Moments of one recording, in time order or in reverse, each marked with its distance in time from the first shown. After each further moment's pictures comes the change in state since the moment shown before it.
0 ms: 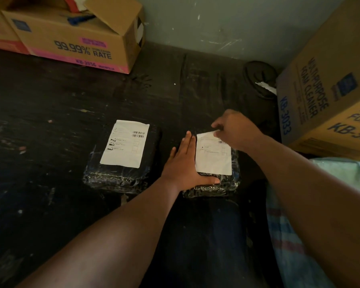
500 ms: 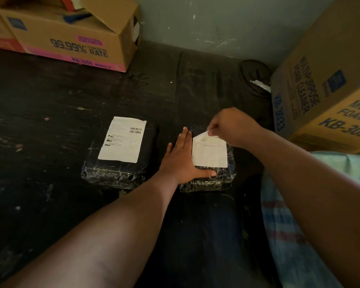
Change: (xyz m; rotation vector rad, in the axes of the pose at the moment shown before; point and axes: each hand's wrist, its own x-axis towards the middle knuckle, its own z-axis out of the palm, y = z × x) left_hand 0.002 0.003 -0.001 0.006 -0.013 -0.050; right_hand -0.022 -0.016 -0.024 0.017 -0.094 -0.039
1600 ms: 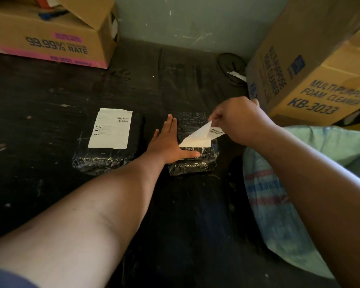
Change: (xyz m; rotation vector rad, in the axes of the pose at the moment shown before) left_hand -0.005 -0.001 -0.008 0.060 -0.042 0.007; right_hand -0.103 -0.017 -0.034 -0.136 0.148 0.134
